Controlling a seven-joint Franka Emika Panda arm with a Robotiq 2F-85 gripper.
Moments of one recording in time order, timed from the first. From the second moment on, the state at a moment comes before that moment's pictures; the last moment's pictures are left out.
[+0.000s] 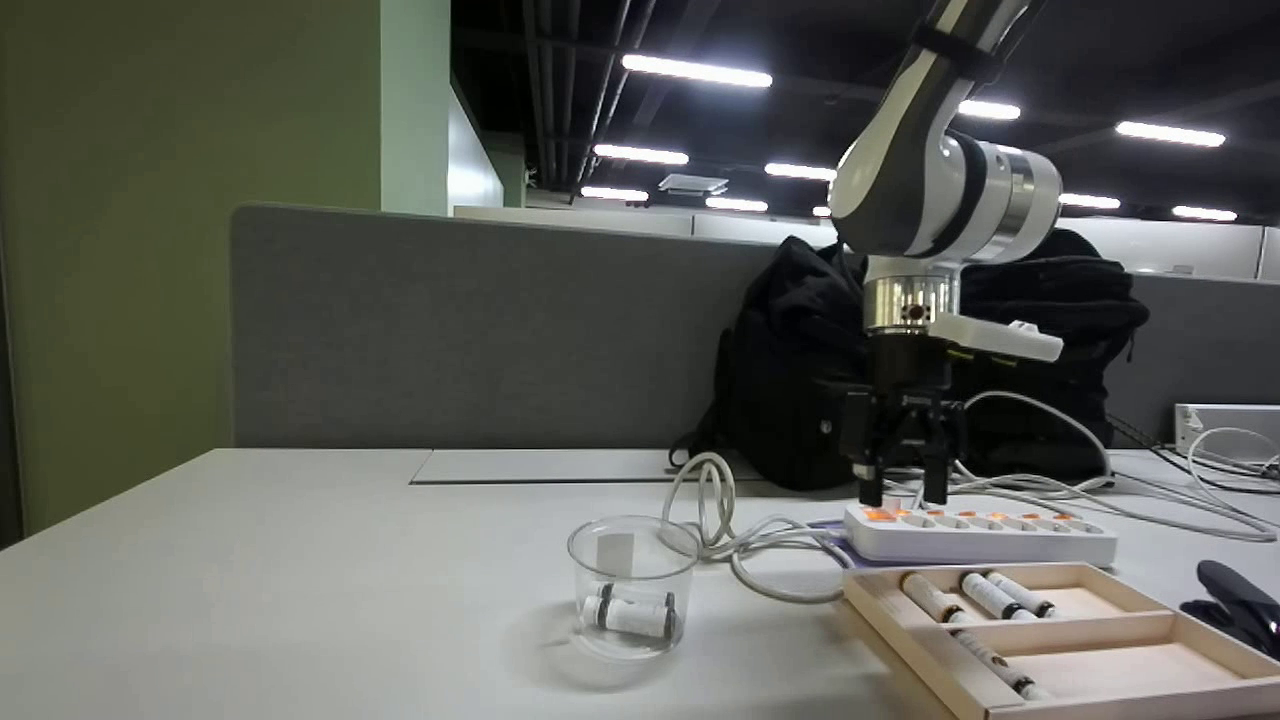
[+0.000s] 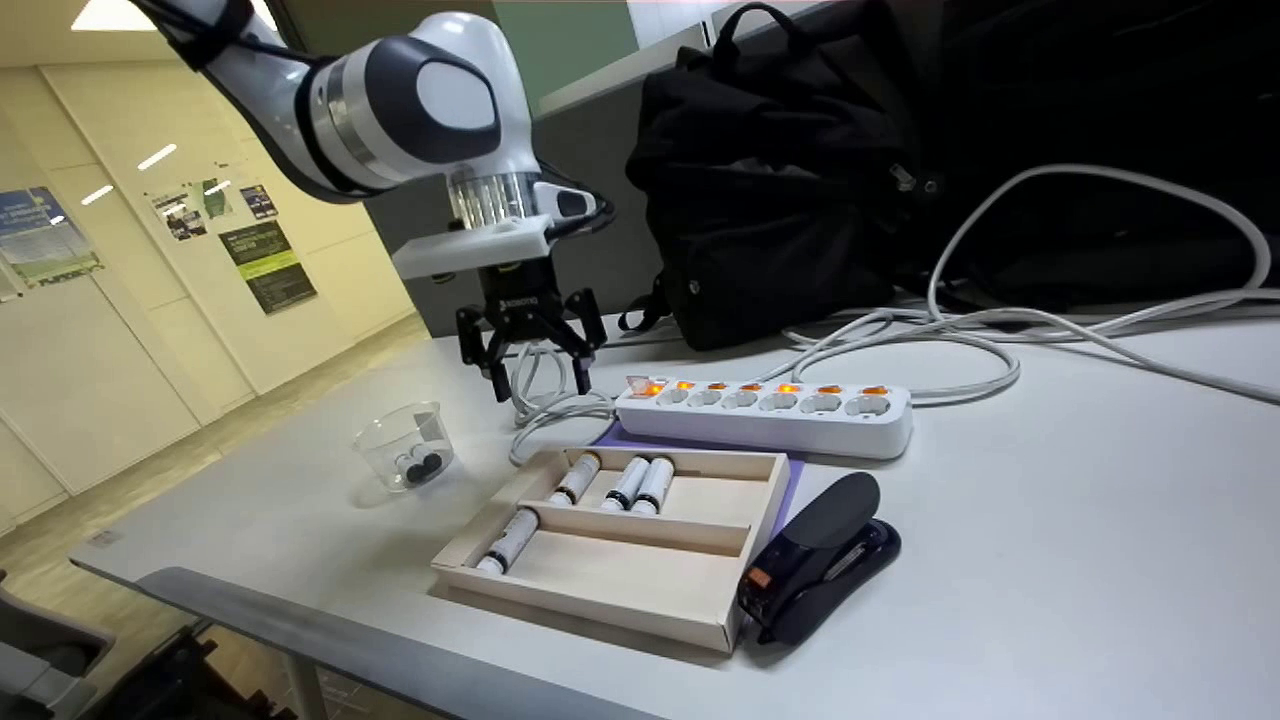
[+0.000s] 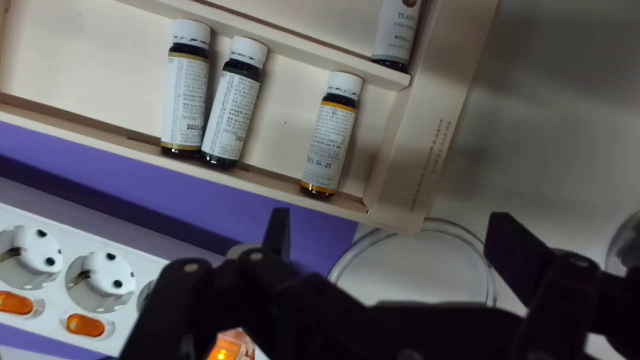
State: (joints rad) arm 0.01 0.31 0.03 -2.30 0.09 2.44 -0.30
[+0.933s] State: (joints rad) arm -0.07 0.48 0.09 -2.22 0.14 2.42 -0.30
